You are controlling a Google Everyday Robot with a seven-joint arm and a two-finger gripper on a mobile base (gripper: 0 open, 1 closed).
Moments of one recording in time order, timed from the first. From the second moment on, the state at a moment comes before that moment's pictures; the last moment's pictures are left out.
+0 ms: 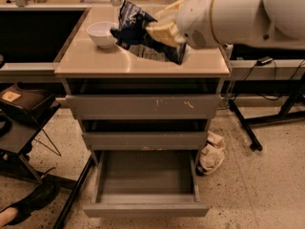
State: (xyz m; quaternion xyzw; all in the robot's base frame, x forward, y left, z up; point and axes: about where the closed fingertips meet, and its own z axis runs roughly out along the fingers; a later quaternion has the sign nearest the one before) arm 0.560 -0.019 1.034 -0.50 0.65 0.11 0.56
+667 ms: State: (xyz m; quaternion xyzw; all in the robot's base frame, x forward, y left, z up) arm 0.511 -0.072 0.936 -0.44 0.72 0.11 0.52
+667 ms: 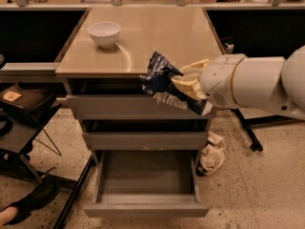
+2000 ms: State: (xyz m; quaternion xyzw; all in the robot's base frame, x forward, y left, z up) arm 0.505 -0.044 0.721 -0.41 0.80 0.09 0.44
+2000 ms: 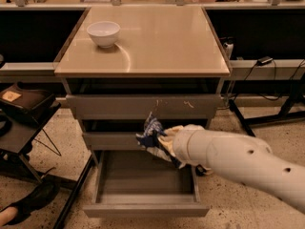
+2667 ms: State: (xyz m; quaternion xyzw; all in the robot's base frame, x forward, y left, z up) arm 0.482 -0.085 0.598 -0.32 0.86 0.10 0.38
